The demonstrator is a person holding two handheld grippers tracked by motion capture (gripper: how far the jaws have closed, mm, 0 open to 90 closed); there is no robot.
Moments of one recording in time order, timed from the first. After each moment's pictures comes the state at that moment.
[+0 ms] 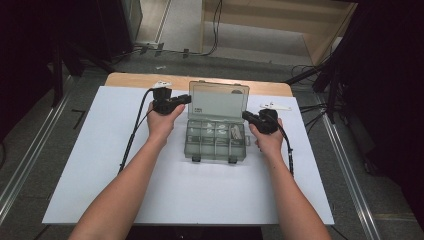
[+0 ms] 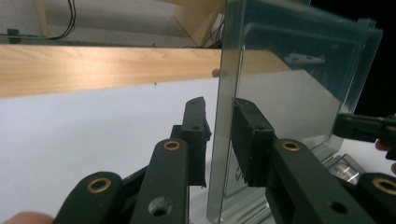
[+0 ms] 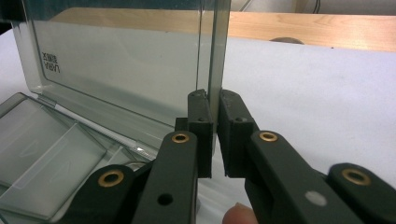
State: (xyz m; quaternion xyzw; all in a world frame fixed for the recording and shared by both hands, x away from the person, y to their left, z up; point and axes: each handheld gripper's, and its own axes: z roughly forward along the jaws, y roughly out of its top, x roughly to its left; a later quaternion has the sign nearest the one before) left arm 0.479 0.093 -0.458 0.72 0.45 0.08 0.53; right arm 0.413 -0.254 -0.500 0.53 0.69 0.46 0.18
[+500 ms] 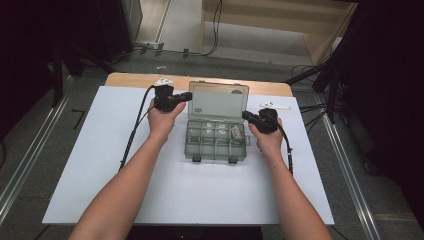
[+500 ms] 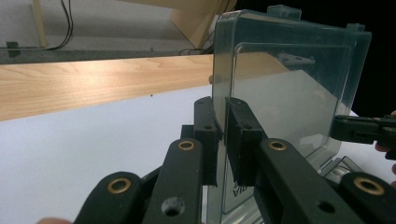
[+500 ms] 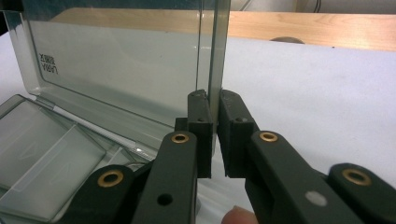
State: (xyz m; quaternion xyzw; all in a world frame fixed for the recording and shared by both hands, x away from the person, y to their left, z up) left arm 0.480 0.090 -0.455 0.72 0.43 0.10 0.53; right arm 0.415 -0.254 -0.499 0.53 0.69 0.46 0.17
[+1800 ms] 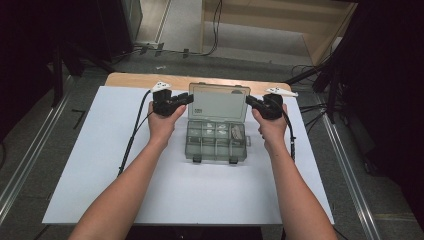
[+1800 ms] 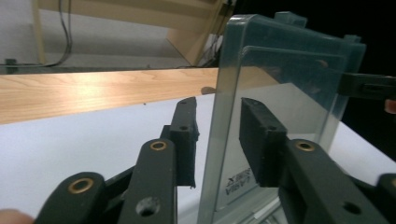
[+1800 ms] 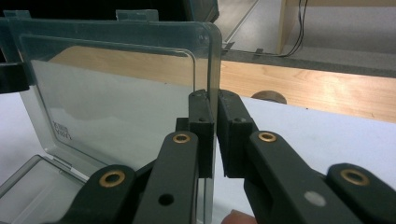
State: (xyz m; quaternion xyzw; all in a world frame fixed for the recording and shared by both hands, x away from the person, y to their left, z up) left arm 0.464 0.096 -0.456 0.71 0.42 0.10 0.56; right arm 0.426 -0.255 -0.449 0.53 0.67 0.48 0.21
